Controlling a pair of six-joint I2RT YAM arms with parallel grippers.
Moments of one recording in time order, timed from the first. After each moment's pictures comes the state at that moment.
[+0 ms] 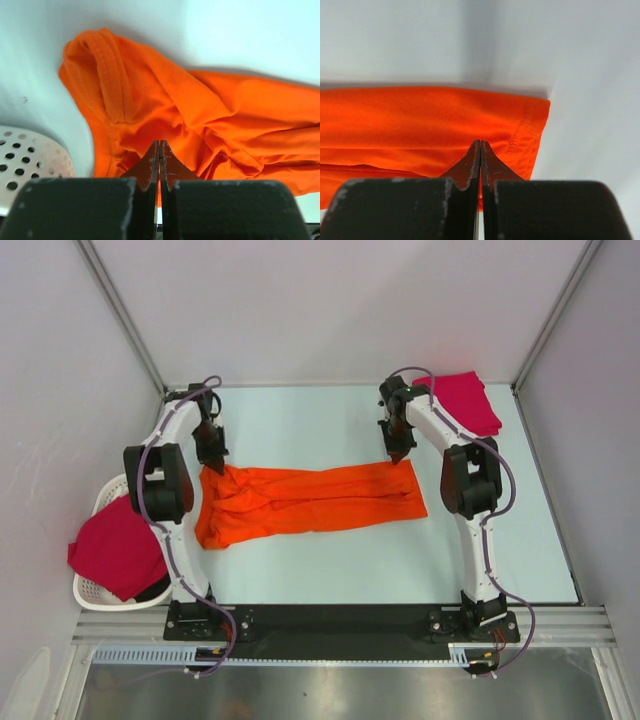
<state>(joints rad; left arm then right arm) 0.05 2.10 1.76 -1.11 0.05 -0.16 0.33 2.28 2.03 -1.08 0.03 0.15</state>
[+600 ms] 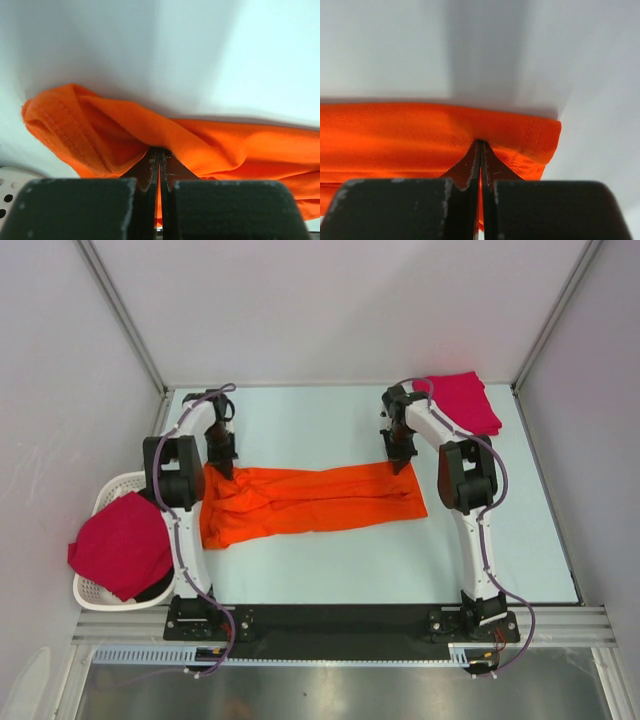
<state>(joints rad) 0.01 2.30 1.89 -1.15 0.02 -0.16 0.31 2.36 2.01 -1.08 -0.02 0.15</state>
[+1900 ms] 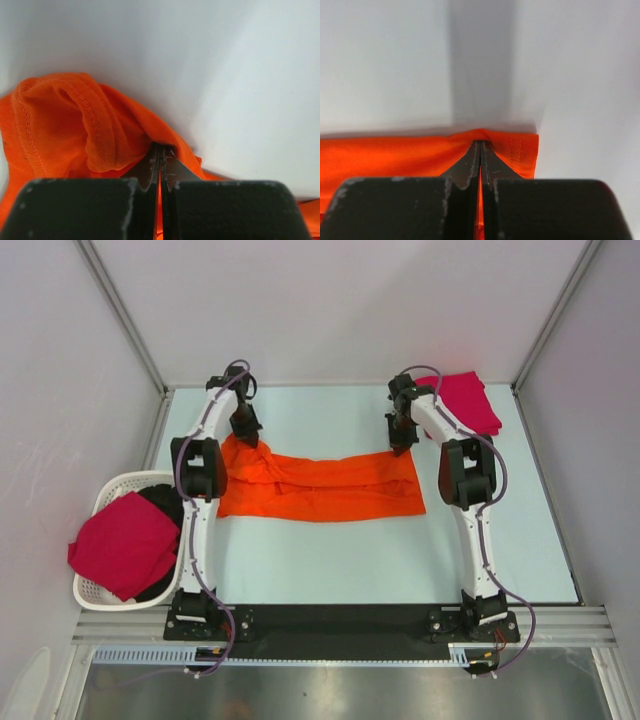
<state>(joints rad) -0.08 2.60 2.45 -1.18 0.02 -0.44 0.26 2.46 2.18 -1.01 0.02 0.19</state>
